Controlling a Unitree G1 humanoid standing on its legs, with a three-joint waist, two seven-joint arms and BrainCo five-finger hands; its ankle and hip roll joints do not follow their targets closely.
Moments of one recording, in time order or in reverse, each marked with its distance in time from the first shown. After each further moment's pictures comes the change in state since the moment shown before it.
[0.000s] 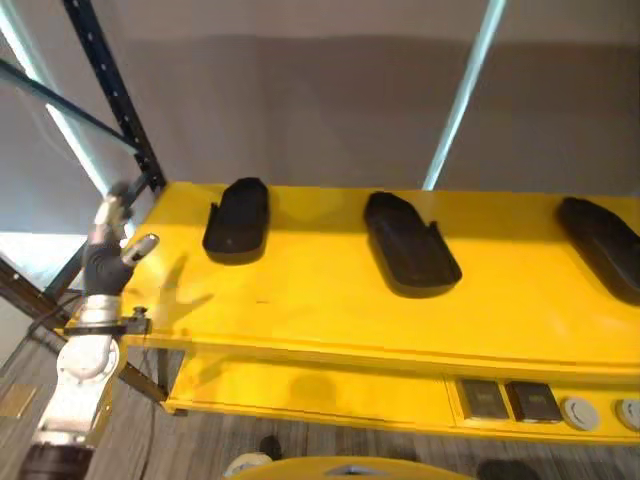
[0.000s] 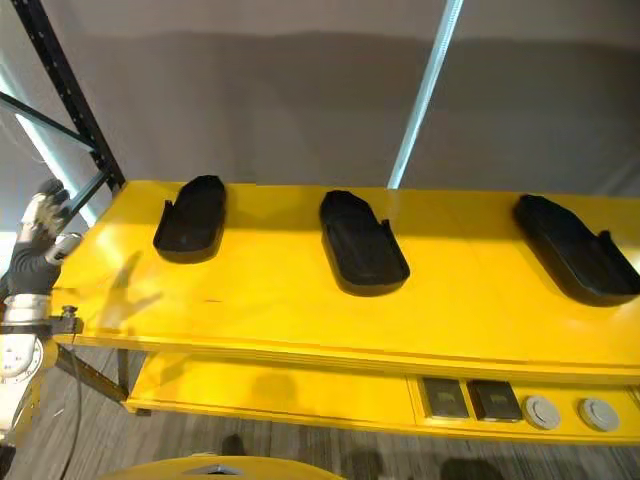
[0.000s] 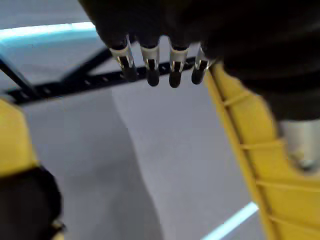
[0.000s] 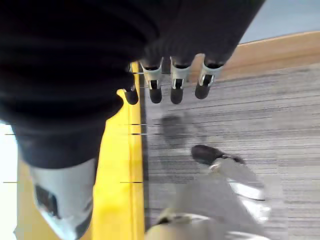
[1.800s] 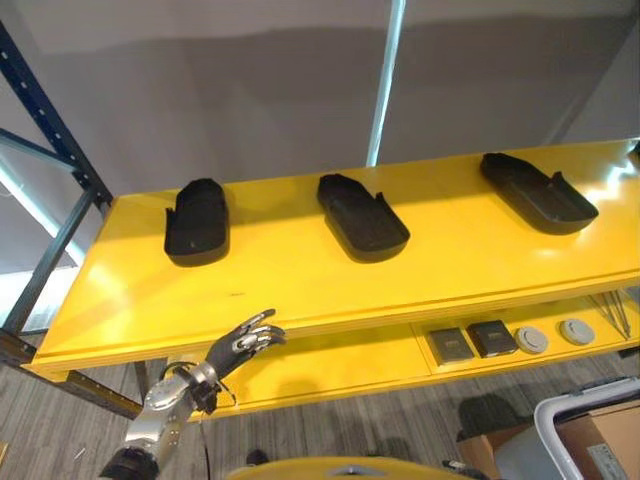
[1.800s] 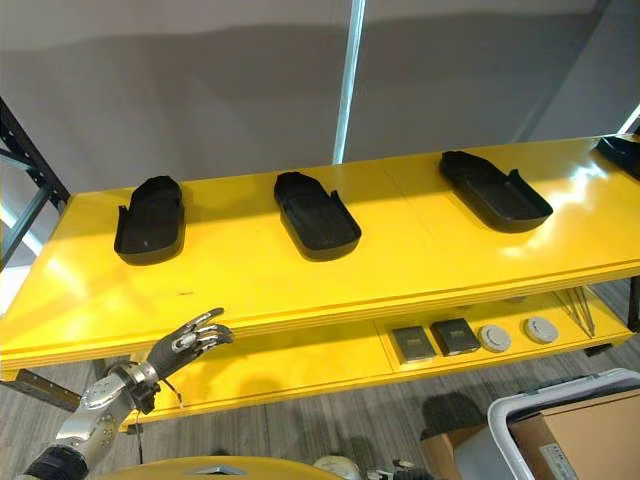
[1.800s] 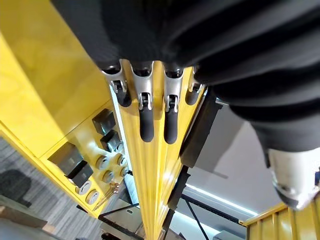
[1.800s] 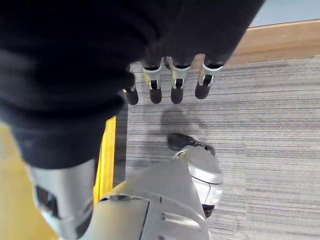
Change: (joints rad) left arm -0.026 -0.170 -0.391 0.642 -0.189 0.148 -0.667; right arm -0.030 -0.042 0.095 -0.038 -0.177 0.044 0.080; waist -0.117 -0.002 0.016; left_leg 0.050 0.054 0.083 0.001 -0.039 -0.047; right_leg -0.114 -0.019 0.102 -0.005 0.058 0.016
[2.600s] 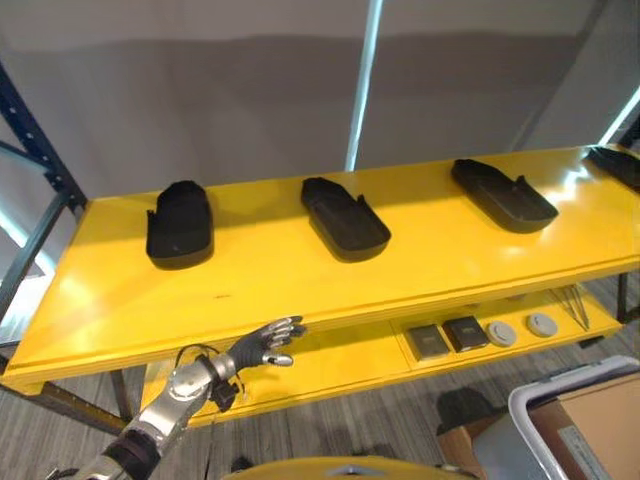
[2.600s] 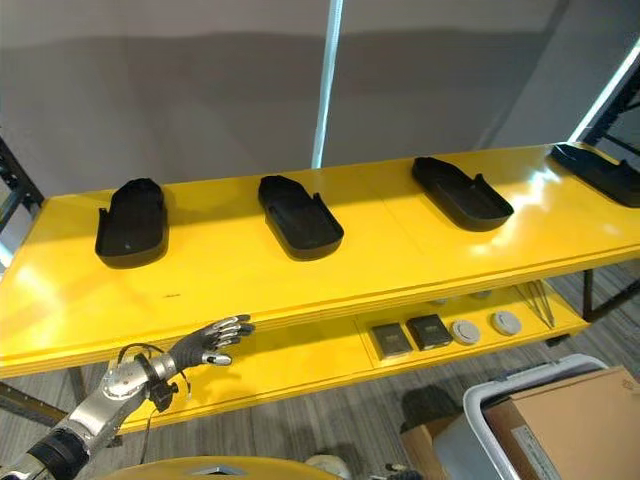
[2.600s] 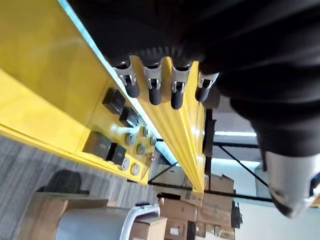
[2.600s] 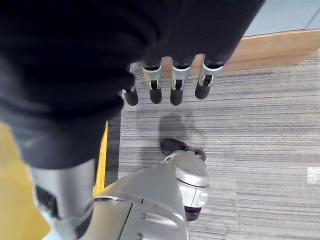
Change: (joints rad) left arm -0.119 0.087 -0.237 -0.143 0.205 -0.080 0.139; right arm -0.017 0.011 0.047 0.036 -0.019 -0.001 0.005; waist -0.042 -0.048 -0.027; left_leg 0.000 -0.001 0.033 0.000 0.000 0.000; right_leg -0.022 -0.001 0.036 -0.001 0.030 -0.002
